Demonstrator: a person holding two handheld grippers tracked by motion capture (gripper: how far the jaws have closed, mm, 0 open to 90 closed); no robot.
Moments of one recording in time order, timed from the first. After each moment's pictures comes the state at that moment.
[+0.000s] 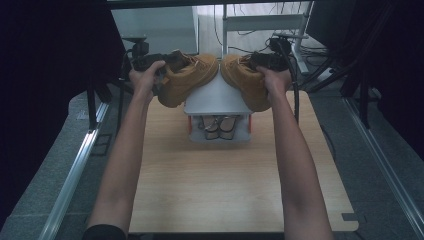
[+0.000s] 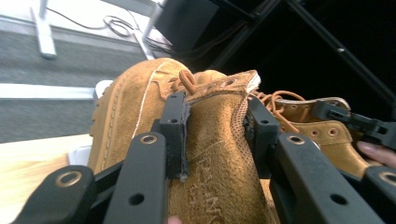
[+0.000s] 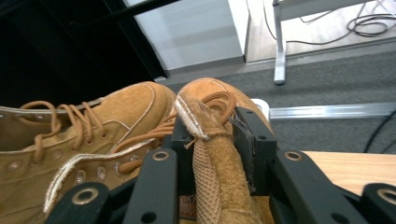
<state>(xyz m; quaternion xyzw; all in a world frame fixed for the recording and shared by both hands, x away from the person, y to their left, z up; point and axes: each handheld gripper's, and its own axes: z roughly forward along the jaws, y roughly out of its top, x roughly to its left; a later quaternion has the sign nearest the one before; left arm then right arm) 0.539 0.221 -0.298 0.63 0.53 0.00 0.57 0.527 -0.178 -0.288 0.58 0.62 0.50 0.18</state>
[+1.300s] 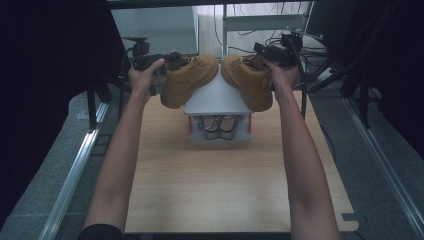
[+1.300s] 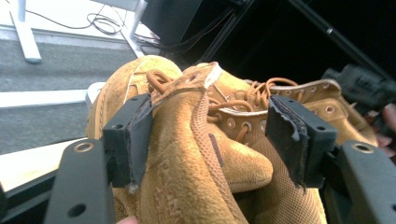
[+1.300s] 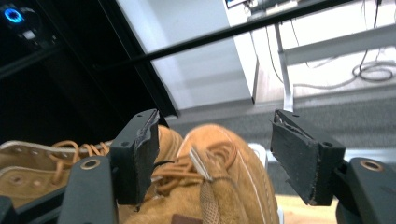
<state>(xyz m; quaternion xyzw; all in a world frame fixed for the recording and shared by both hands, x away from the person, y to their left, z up) 0.542 0.220 -0.298 0.67 0.48 0.02 0.57 0.521 -0.201 -0.276 0.54 0.58 0.57 0.22</state>
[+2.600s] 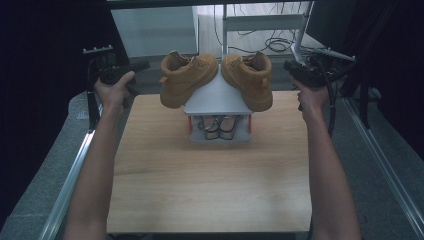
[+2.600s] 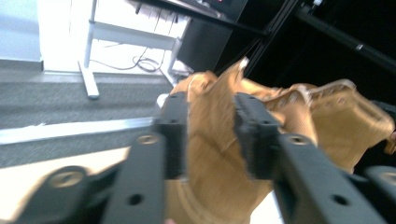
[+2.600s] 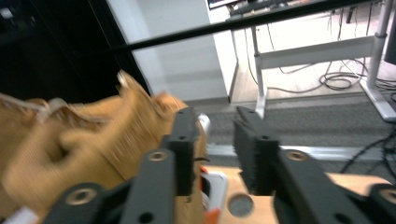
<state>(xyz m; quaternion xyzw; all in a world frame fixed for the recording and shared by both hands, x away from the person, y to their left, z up) 0.475 0.290 -0.300 0.64 0.50 0.13 0.57 0.465 -0.268 -0.303 0.53 0.60 0.54 0.26</state>
